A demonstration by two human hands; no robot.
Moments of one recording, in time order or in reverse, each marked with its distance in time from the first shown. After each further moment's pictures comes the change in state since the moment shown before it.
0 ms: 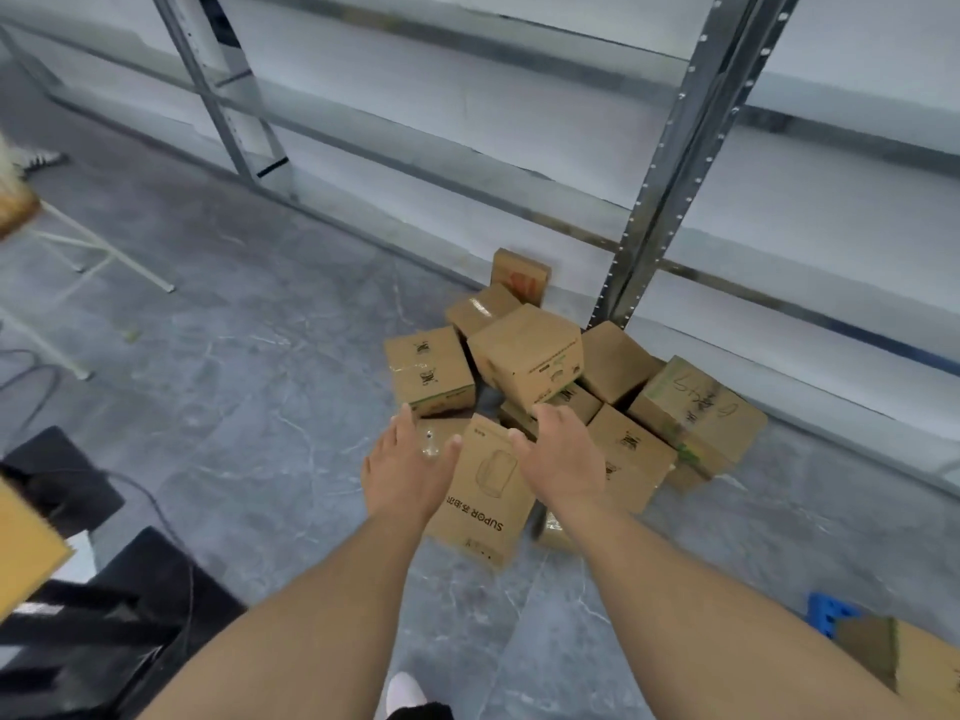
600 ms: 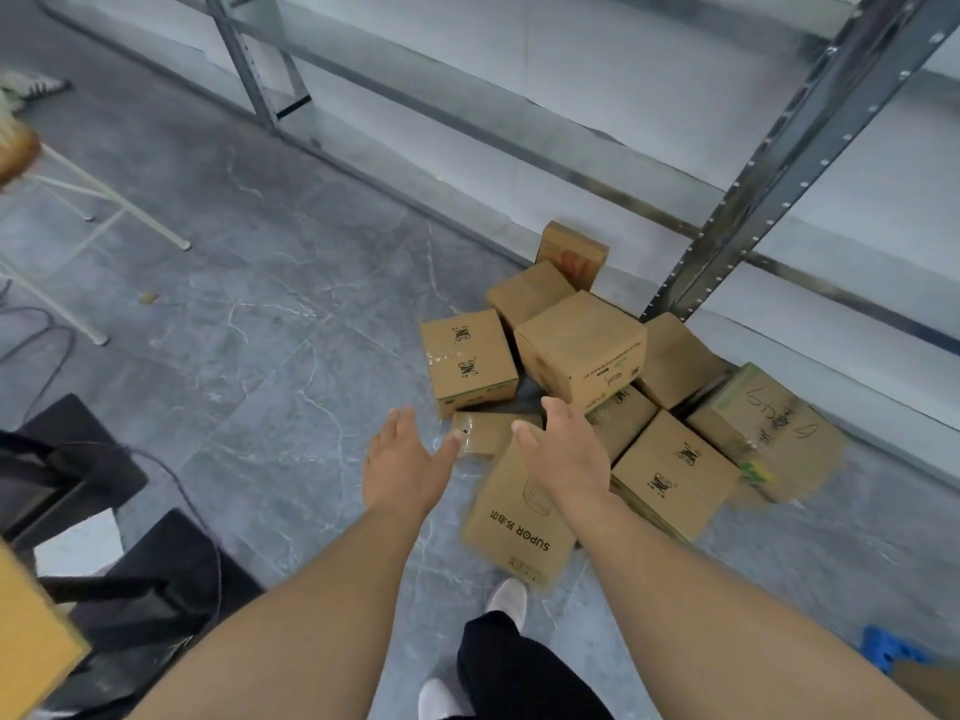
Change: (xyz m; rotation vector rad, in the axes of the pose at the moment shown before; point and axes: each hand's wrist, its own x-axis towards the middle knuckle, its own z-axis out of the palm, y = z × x) left_hand 0.141 -0.068 -0.024 -0.007 -0.077 -0.097; right_hand 0.106 -0.084 0.081 0.031 -0.133 0.073
